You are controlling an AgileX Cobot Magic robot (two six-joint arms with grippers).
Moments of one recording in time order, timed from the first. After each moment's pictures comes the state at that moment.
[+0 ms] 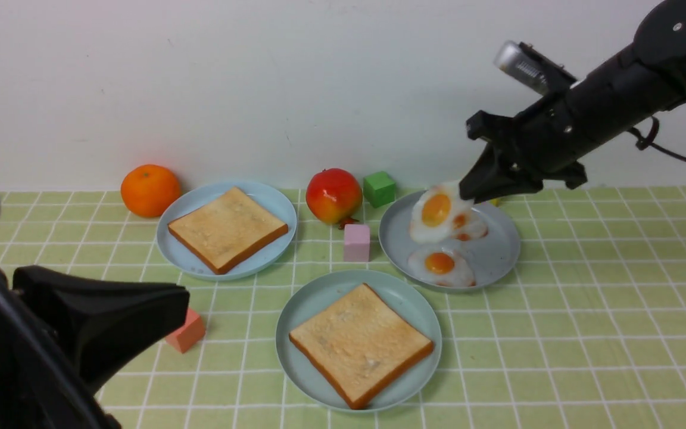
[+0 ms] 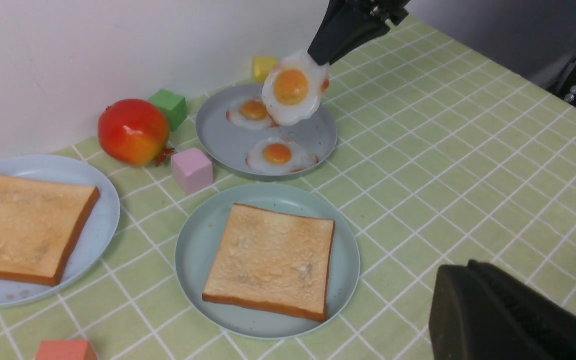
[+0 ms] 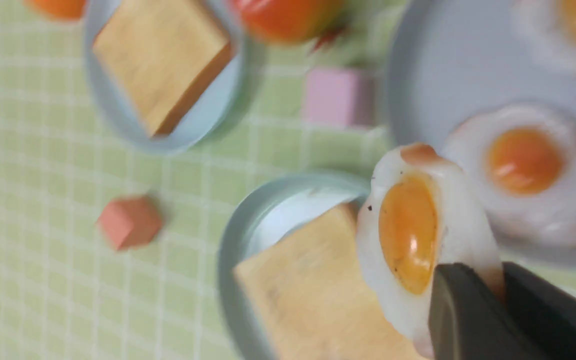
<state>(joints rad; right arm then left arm) 0.17 1.93 -1.66 0.68 1.02 -0.17 -0.75 0.69 -0.72 0.00 0.47 -0.12</state>
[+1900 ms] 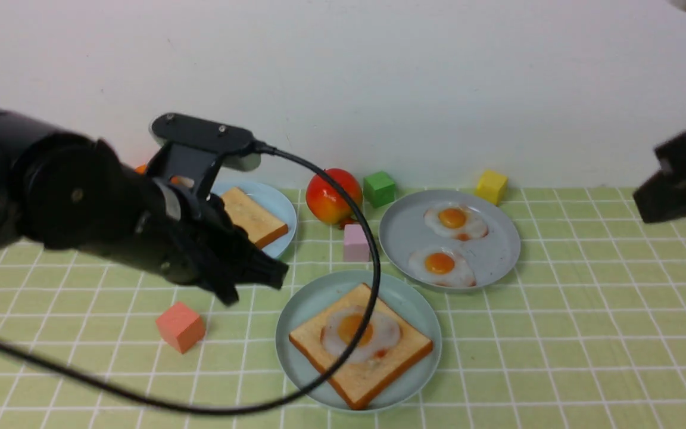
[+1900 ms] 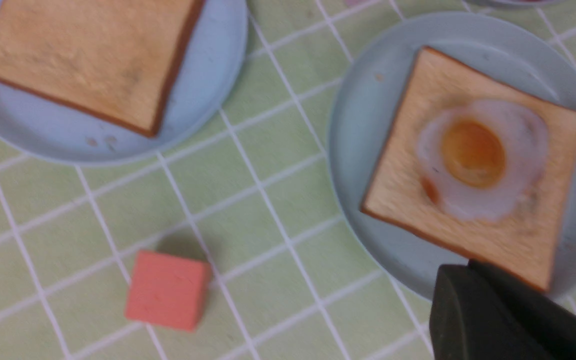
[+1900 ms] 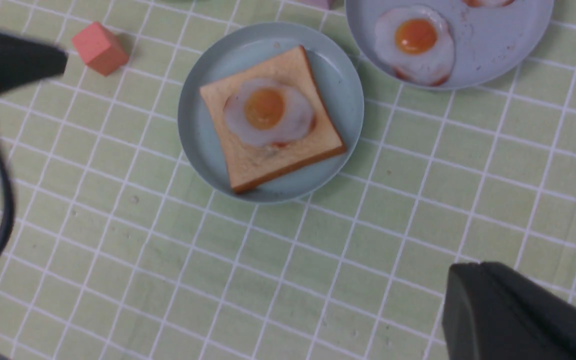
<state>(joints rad) 0.34 1.15 -1.36 0.21 1.23 -0.01 -0.46 1.46 -1.08 -0.05 0.58 0.00</state>
